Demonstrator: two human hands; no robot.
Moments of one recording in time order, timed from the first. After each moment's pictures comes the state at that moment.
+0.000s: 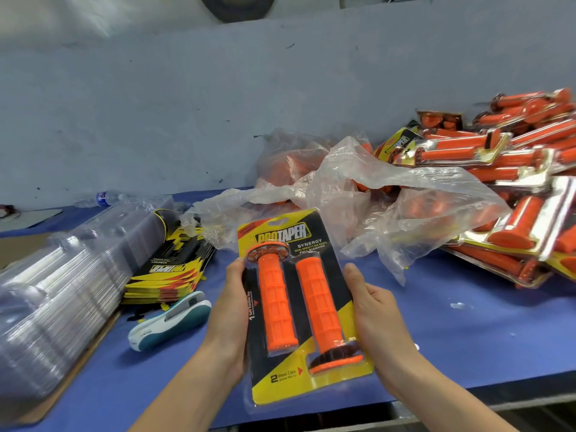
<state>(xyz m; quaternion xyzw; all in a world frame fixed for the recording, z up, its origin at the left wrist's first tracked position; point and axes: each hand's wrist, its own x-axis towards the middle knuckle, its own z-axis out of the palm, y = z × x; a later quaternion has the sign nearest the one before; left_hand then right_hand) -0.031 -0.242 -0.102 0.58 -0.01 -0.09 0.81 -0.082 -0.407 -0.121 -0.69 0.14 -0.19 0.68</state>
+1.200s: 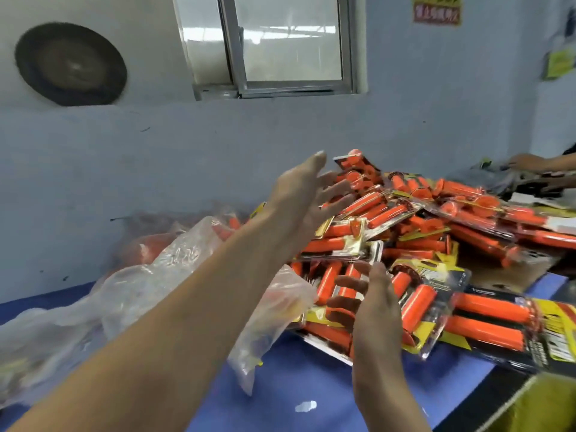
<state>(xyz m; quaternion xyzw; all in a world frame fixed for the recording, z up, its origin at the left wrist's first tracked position) -0.041 -0.588 0.100 0.48 -0.31 -0.26 0.78 -0.115 -0.617 -0.038 -0.47 0.17 -0.47 0.73</state>
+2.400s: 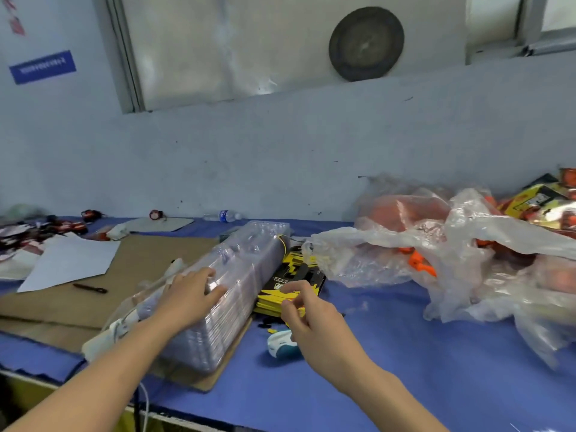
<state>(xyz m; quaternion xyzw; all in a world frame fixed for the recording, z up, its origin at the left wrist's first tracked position) 0.033 0.060 -0.053 0.98 0.04 0.13 0.13 -0.037 -0.200 -0.065 -0.85 -0.20 -0.08 0.49</state>
